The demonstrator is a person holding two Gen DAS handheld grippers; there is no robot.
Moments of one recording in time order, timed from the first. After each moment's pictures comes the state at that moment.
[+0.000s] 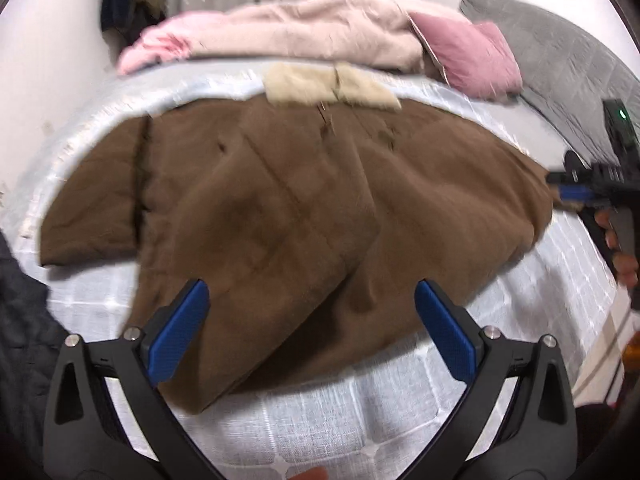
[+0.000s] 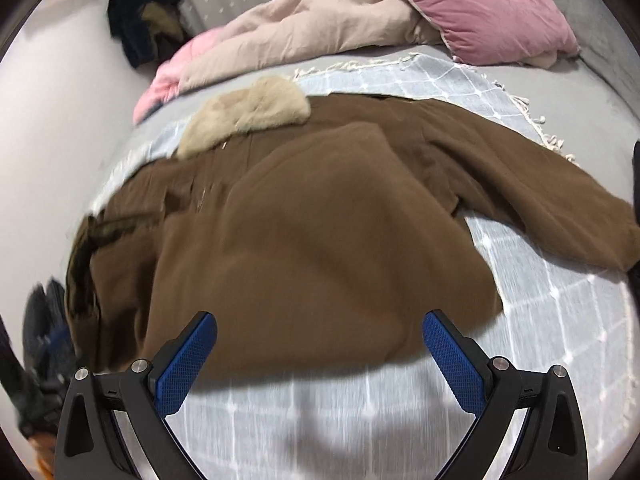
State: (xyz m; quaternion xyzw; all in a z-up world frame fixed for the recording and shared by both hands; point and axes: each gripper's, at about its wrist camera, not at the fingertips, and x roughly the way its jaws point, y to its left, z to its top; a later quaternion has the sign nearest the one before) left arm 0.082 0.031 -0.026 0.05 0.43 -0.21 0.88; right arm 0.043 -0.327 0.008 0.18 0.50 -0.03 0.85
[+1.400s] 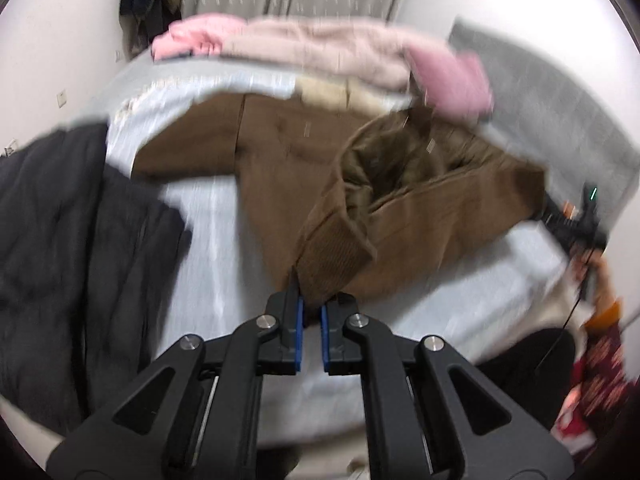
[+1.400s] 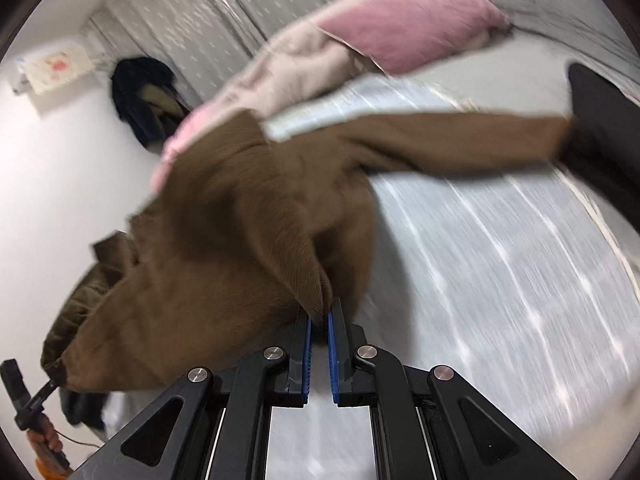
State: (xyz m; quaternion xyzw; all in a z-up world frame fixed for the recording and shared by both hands) left arm -0.047 0.197 0.006 0.01 0.43 -0.23 0.87; right arm -0.148 -0.382 0.000 0.27 0.41 -0.06 0.87
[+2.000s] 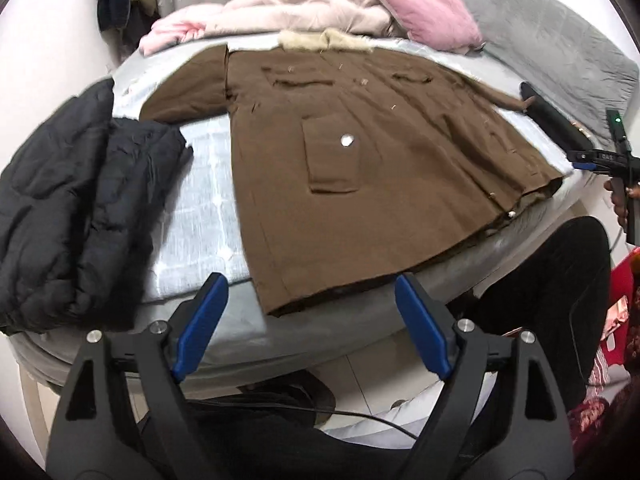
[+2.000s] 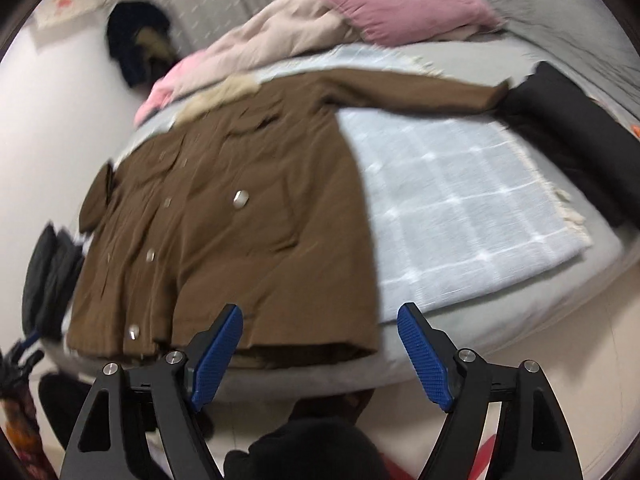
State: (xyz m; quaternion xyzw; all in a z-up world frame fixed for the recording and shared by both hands) left arm -0.120 0.193 -0.027 0.09 0.45 -0.22 0.86; right arm -0.249 -0.339 0.002 0.18 0.47 -0.07 0.86
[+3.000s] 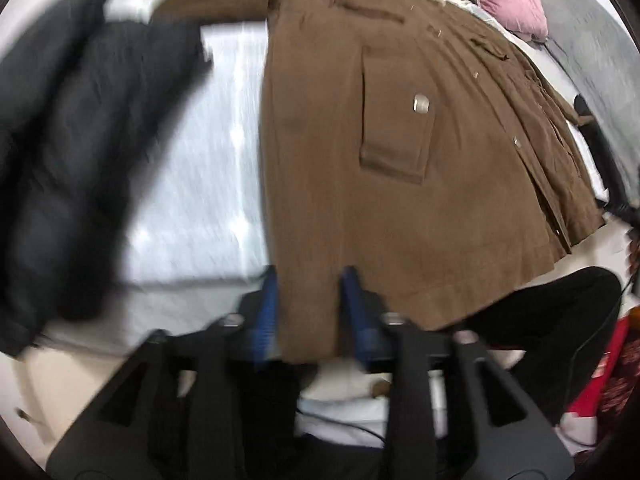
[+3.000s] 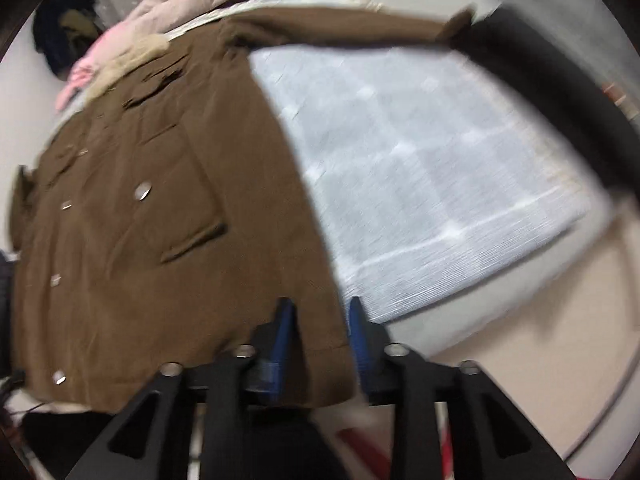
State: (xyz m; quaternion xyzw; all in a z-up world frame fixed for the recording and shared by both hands) left arm -0.084 0.177 -0.059 0.06 0.55 -0.16 0.82; right arm -0.212 -0.364 -0.037 0.17 0.56 -0.20 0.79
